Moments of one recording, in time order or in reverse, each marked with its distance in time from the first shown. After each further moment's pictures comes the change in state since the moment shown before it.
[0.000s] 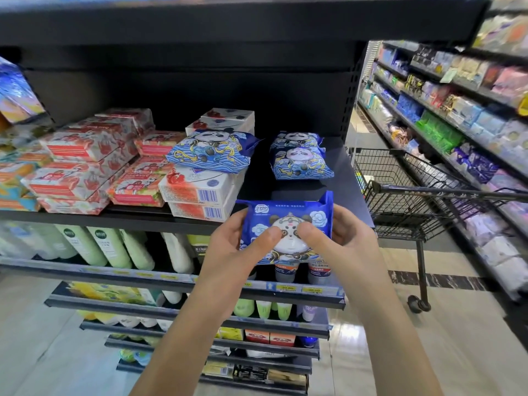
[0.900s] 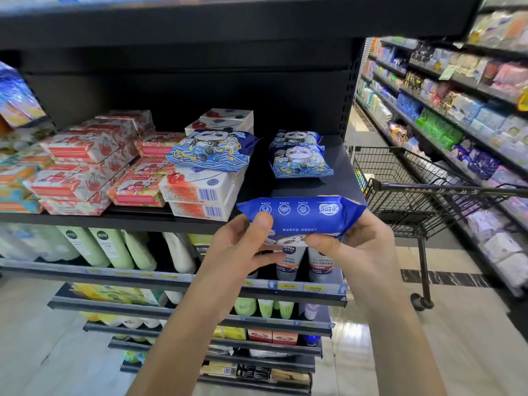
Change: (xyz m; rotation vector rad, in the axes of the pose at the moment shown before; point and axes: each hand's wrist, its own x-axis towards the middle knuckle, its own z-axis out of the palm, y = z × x) left_hand -0.006 0.007 -0.002 -0.047 -0.076 -0.028; right_hand -0.003 0.004 -0.009 0.134 0.001 -0.216
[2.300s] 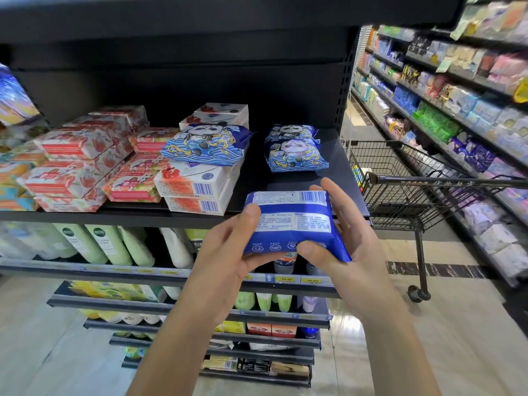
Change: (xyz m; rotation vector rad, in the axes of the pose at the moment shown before) left_hand -0.013 0.008 0.008 -0.106 0.044 -0.059; right_hand -0.020 0.001 0.001 -0.046 -0.110 0.034
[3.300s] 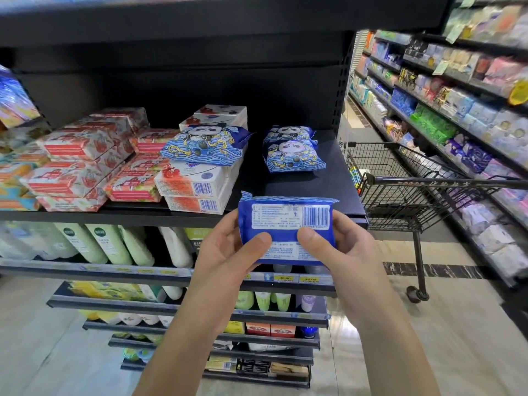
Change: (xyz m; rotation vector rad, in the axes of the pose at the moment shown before) left_hand -0.013 -0.009 -0.003 0.112 0.006 0.067; right_hand -0.009 -0.011 0.006 0.068 0.072 0.224
